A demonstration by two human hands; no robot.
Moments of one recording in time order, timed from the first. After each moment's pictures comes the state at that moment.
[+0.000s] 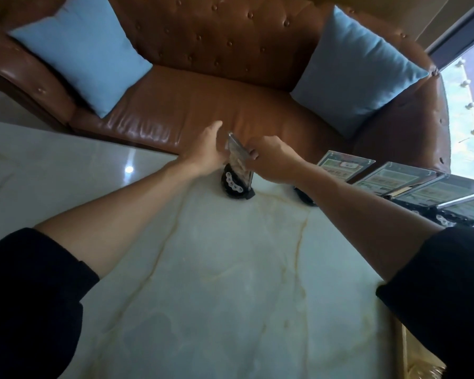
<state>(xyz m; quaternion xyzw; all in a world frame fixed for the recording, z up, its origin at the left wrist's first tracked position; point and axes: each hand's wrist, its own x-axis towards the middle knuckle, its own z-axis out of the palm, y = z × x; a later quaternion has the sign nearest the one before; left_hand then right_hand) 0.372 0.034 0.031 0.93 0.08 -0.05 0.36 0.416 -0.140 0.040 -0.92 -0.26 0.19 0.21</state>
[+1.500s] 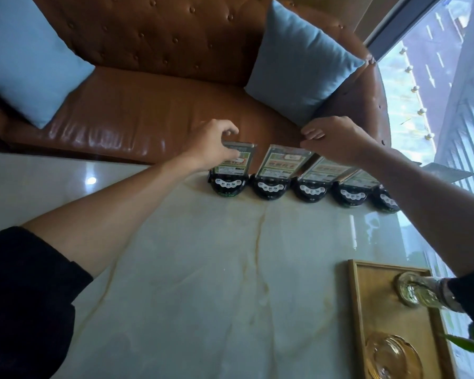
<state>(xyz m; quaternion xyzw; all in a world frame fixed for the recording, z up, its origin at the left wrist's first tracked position) 0.420 -0.067 0.027 0.93 -0.02 -0.05 0.35 0.457 -0.345 0.081 -0.97 -0.12 0.13 0.19</state>
